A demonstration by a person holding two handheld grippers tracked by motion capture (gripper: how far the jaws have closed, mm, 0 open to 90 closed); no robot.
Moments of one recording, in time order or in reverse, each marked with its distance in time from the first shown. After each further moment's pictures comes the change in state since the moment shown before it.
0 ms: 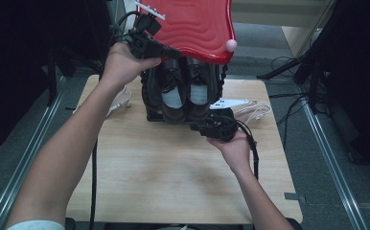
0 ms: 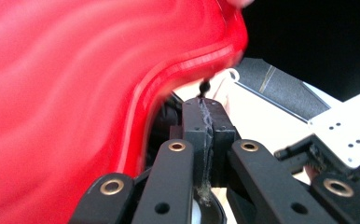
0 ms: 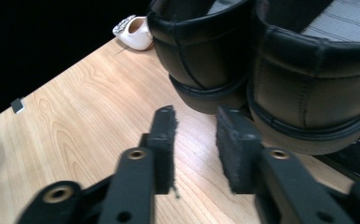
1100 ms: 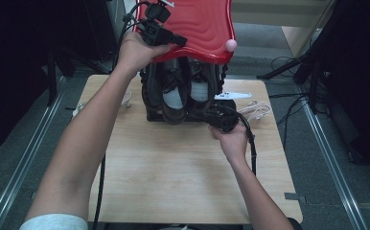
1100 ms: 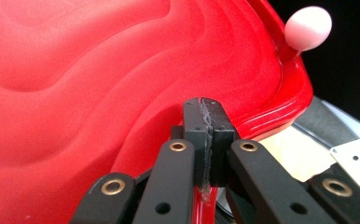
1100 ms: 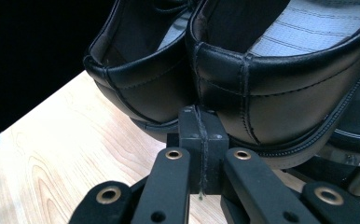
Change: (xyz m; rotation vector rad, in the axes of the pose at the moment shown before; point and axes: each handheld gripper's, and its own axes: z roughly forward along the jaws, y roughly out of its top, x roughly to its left) left arm 0.029 0.023 0.029 -0.025 0.057 -0.040; right arm -0.030 0.007 0.013 -0.072 -0.039 0.084
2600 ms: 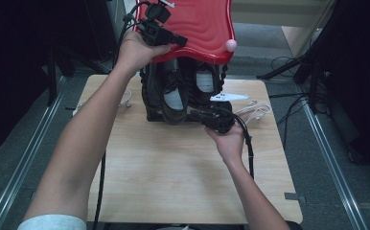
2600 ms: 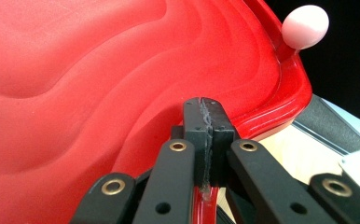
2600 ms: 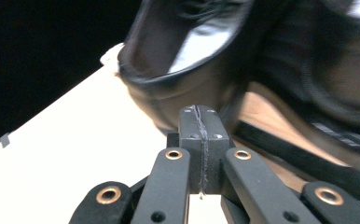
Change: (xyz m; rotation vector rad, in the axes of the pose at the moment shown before) left arm 0.000 0.000 0.001 -0.002 -0.005 0.022; right arm 0.015 -0.001 0.004 -0.012 0.027 -0.016
